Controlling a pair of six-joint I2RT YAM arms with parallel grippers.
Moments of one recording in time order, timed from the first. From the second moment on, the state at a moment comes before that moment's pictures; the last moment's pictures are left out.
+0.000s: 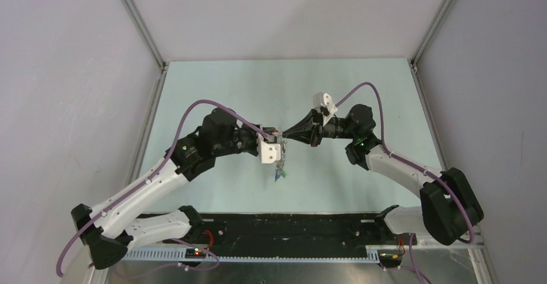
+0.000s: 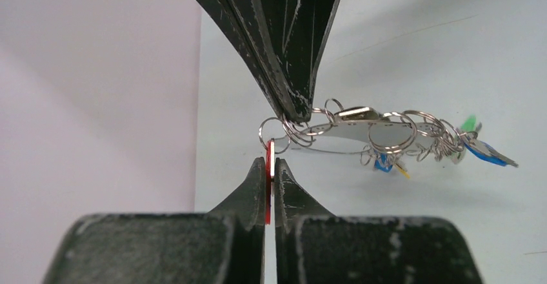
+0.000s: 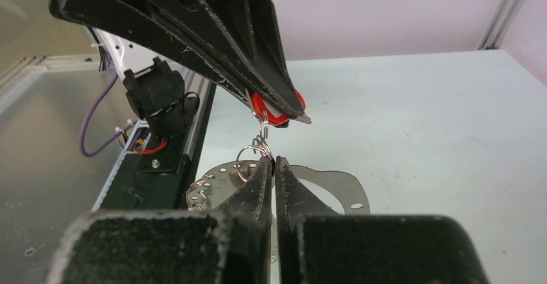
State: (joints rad) left arm -0.81 1.01 1.03 -0.42 0.30 0.98; right arm 0.56 1.31 0.72 0.80 -1.01 0.18
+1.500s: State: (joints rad) left arm -0.81 0.98 0.98 -0.41 0.32 1.01; right arm 0.52 1.21 0.65 0.90 -0.89 0.25
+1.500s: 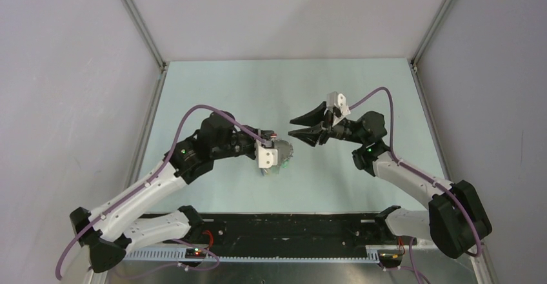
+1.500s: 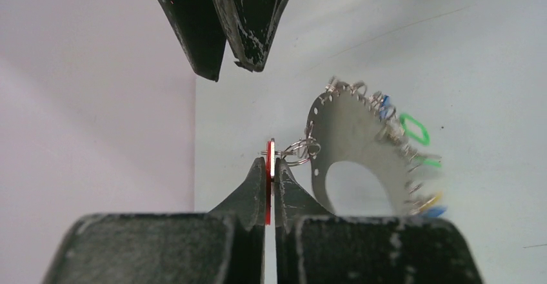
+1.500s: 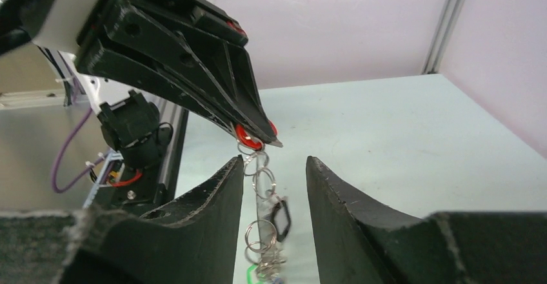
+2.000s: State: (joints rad) left arm -0.81 0.95 0.97 -0.41 0.37 1.03; right arm 0.65 1.24 0.76 0.62 -0.85 -0.05
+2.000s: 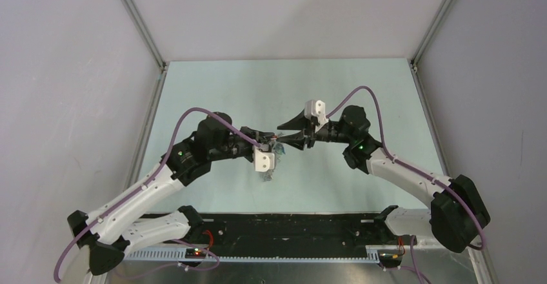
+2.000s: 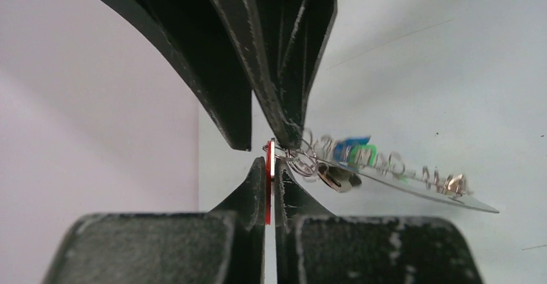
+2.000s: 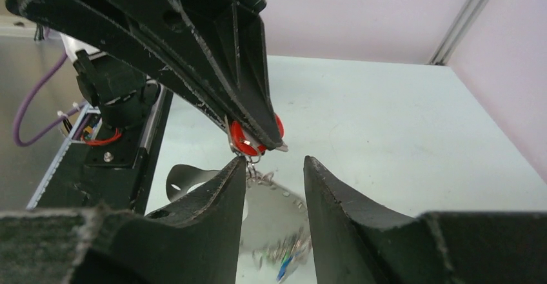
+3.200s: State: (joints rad) left arm -0.81 0.96 0.96 -0.40 0.36 1.03; right arm 0.73 1.25 0.82 0.38 -0.76 -0.22
